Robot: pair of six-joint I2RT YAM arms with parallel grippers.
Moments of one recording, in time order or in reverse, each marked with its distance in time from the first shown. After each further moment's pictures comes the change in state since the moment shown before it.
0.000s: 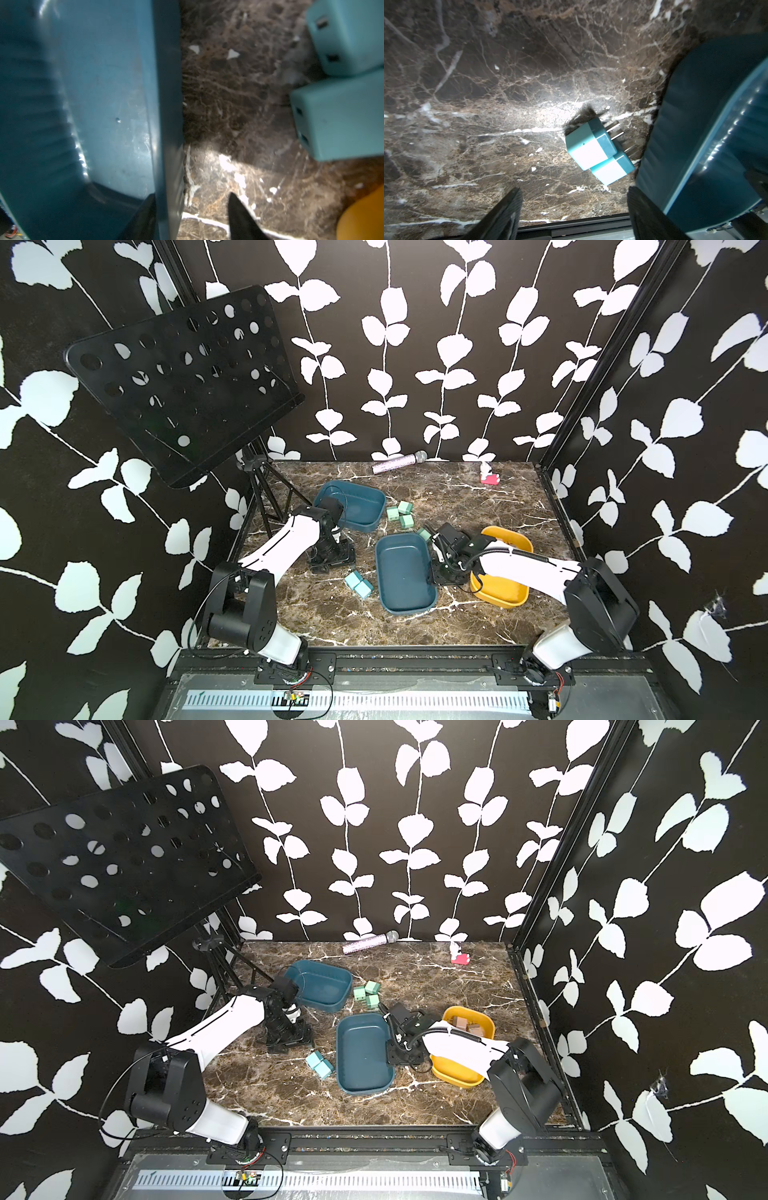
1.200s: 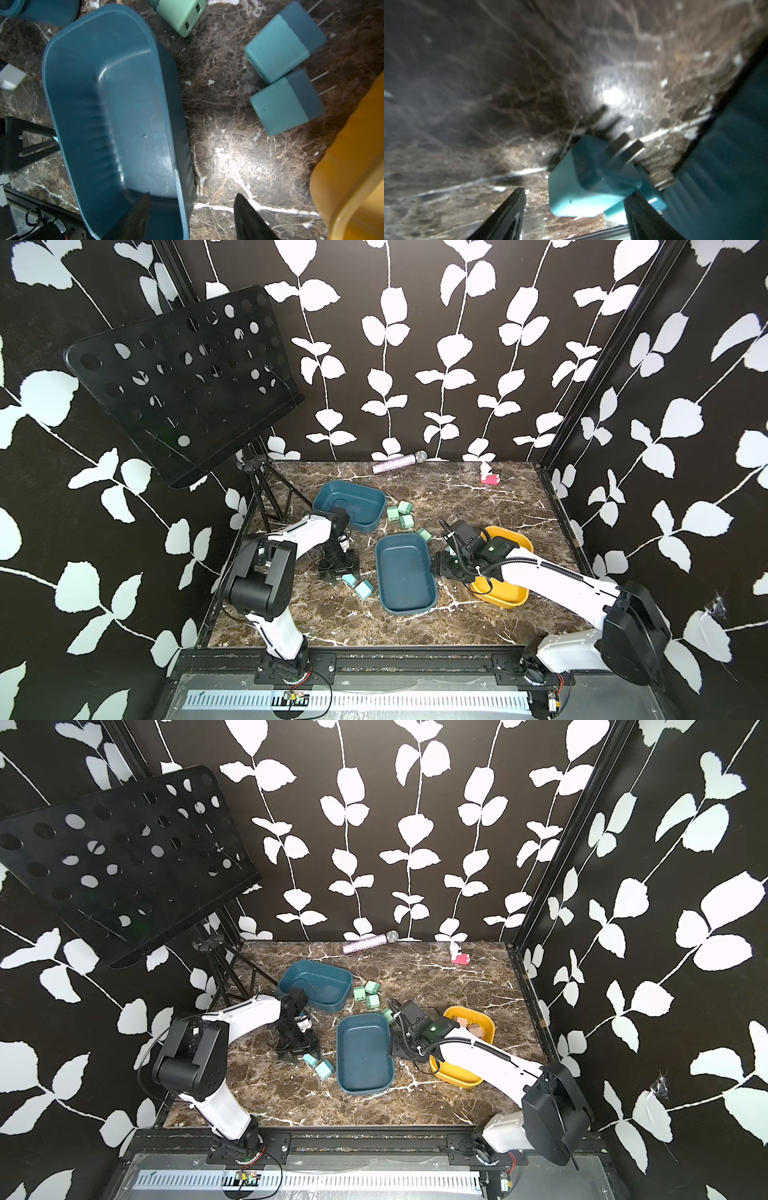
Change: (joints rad) left arm 0.002 0.212 -0.026 0.100 0.064 0.086; right arm 0.000 -0.162 -0.023 0.005 0.085 0.191
